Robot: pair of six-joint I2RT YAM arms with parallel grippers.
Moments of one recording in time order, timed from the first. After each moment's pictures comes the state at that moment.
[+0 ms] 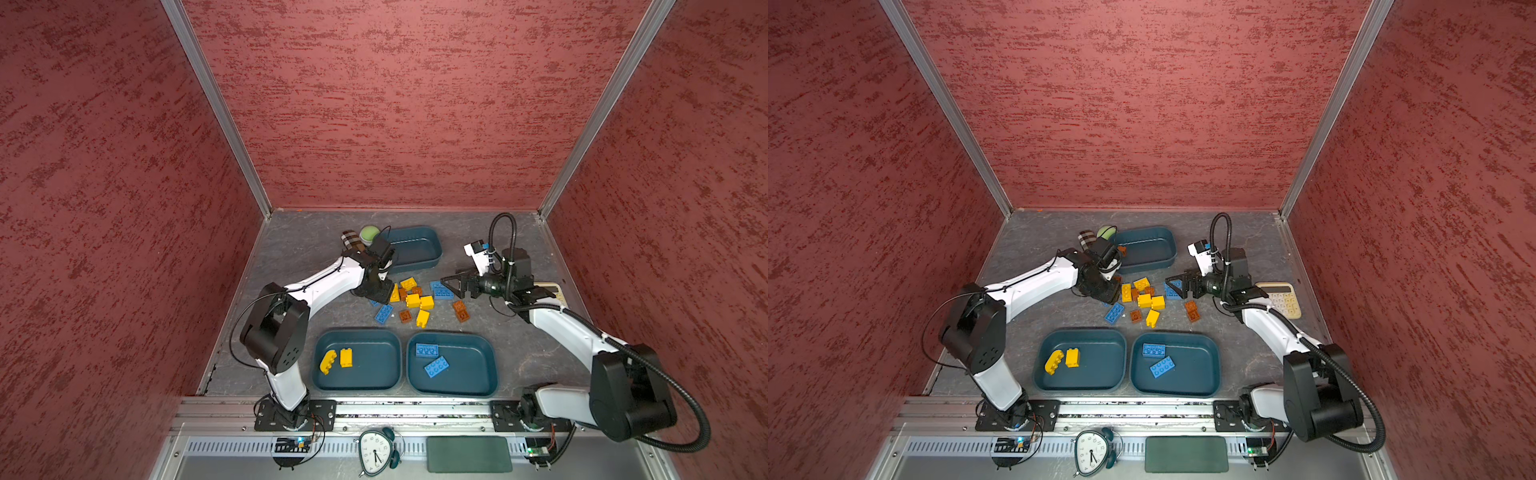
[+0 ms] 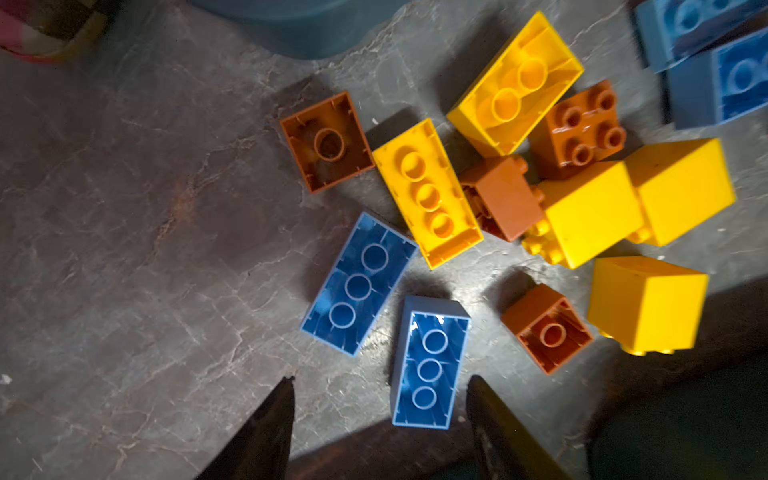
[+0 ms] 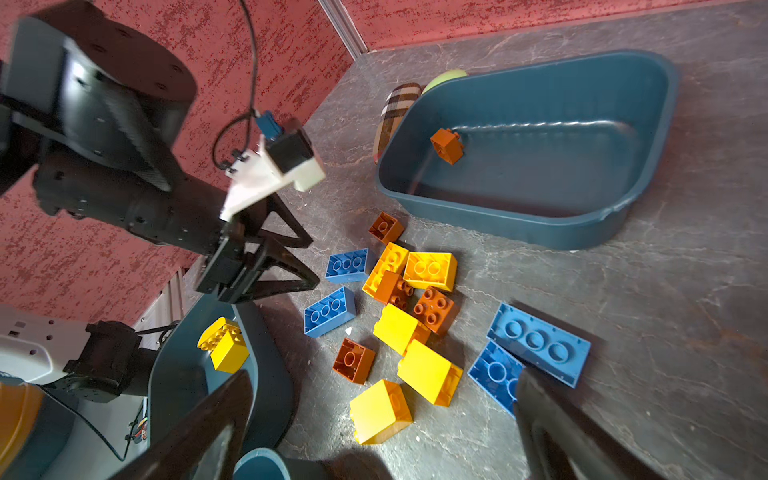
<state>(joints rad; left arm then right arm) -0.57 1.77 1.29 -0.85 0.01 -0.16 0.20 1.31 0.72 0.04 -0.78 0.19</state>
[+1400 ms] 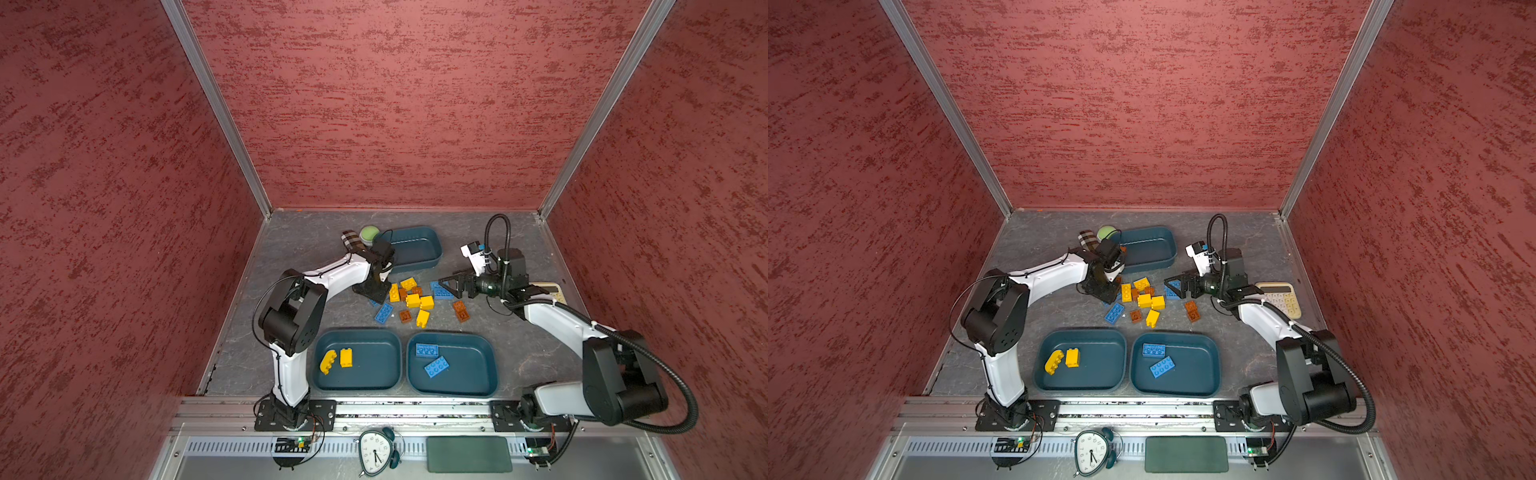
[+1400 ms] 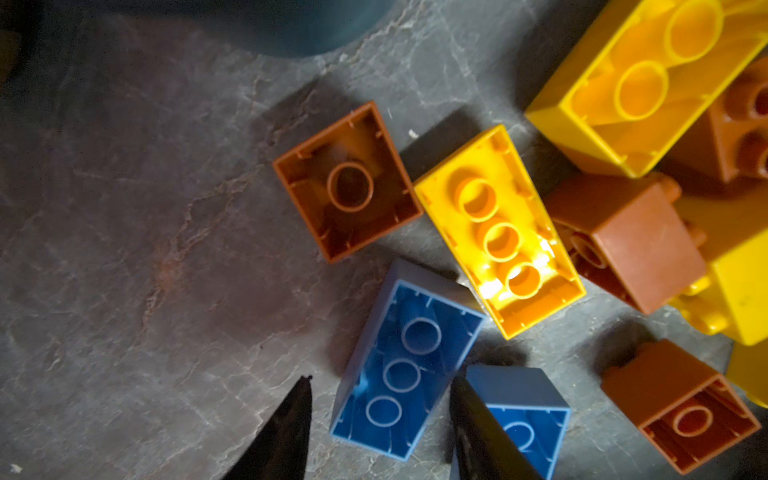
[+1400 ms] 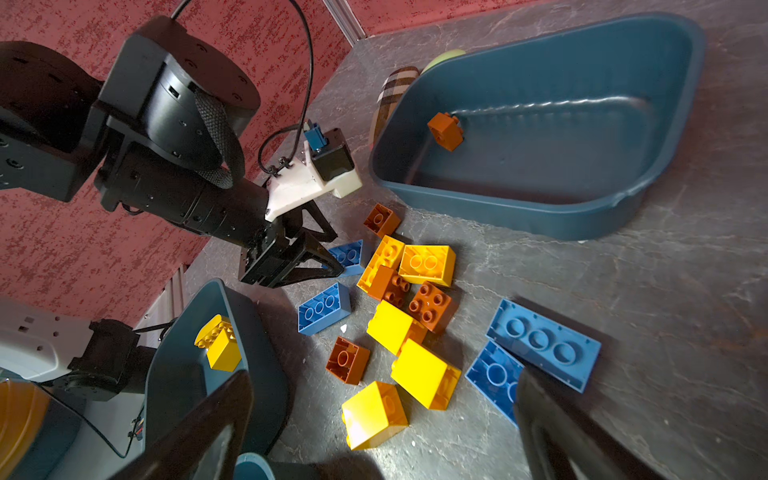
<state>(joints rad) -0.53 1.90 1.33 -0.81 -0.03 -0.05 0.20 1.39 0.72 0.09 -0.80 0.19</state>
